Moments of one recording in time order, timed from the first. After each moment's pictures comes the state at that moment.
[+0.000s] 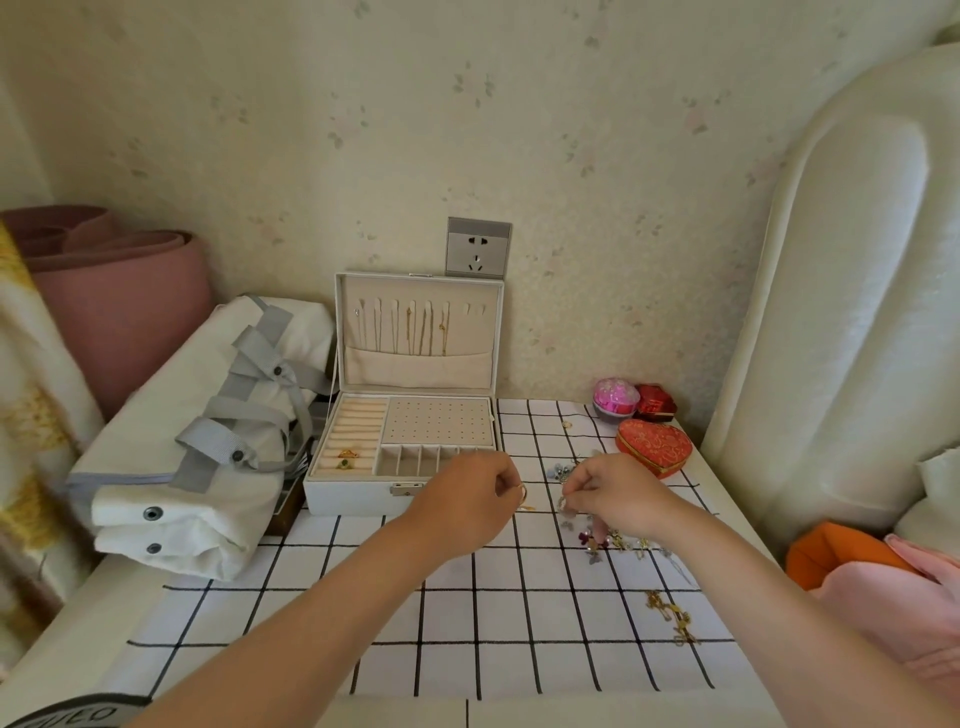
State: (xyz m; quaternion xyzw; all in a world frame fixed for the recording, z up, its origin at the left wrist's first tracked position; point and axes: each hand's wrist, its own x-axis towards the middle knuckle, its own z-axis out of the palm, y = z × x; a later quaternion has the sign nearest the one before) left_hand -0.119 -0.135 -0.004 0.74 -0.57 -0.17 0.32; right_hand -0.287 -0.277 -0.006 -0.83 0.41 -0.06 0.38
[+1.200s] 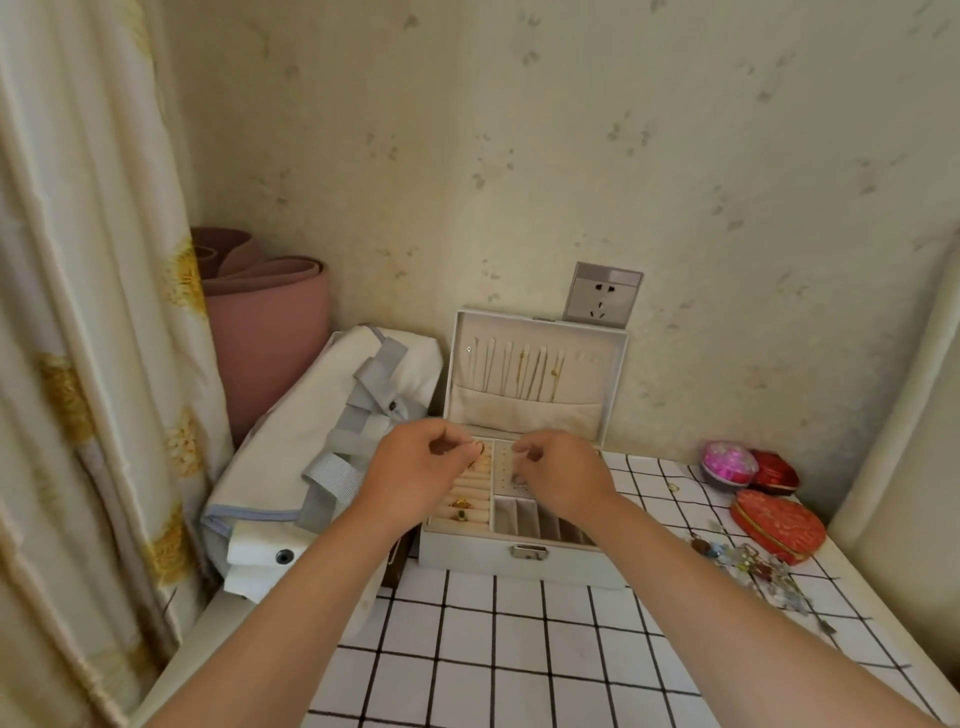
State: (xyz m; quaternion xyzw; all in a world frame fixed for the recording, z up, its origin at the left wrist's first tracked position) left_hand 0.038 -0.067 0.029 0.73 -0.37 -0.16 0.55; right_hand -0.075 -0.233 0.002 -0.89 0.36 -0.17 0.22
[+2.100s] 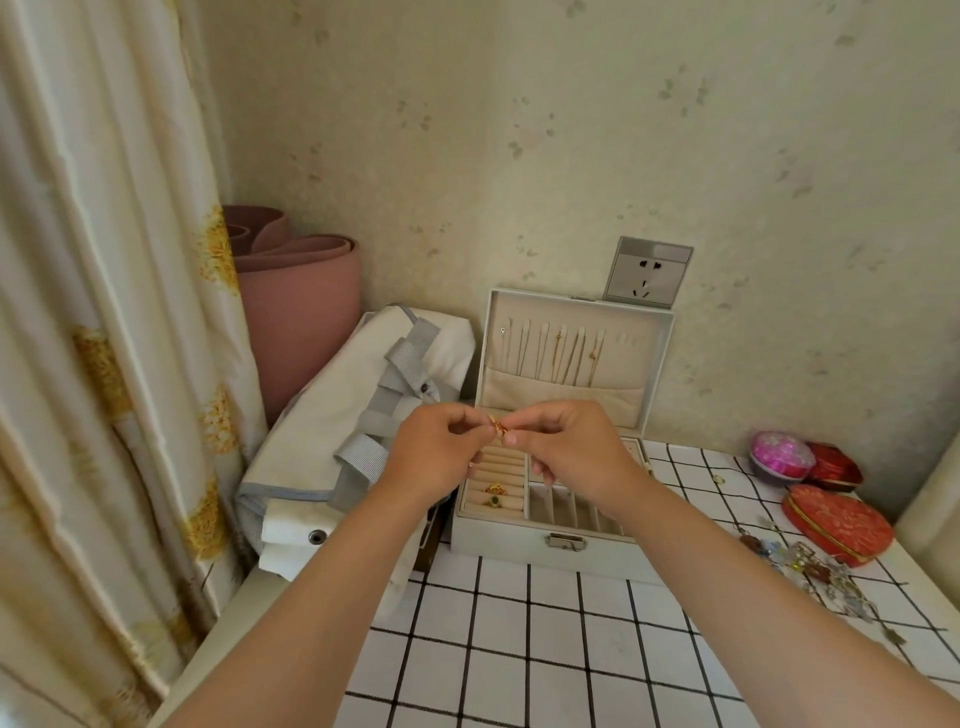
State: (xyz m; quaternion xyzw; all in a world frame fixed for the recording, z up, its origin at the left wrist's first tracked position) left_hand 0.057 -0.074 0.015 0.73 -0.34 -0.18 0.57; right_hand -0.064 -0.198 0.028 -0.79 0.24 -0.23 0.52
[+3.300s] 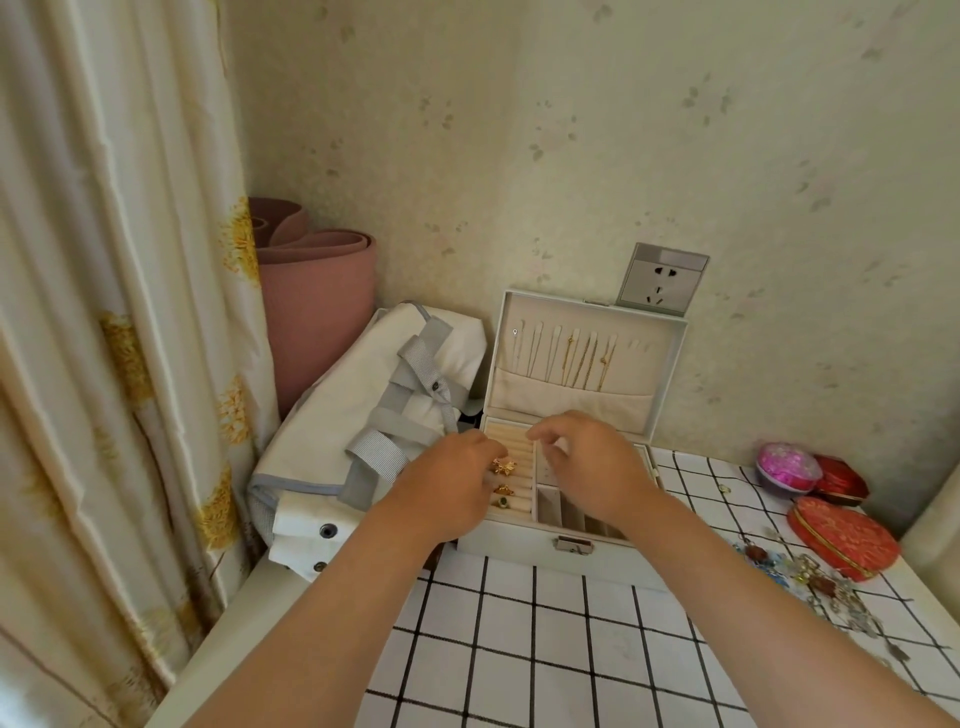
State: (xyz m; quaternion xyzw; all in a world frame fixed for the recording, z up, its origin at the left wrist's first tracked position) left_hand 0.067 -0.073 -0.024 0.77 -0.58 -0.01 0.25; right_hand -0.064 -0.218 0.004 -0.94 0.25 -0.18 0.16
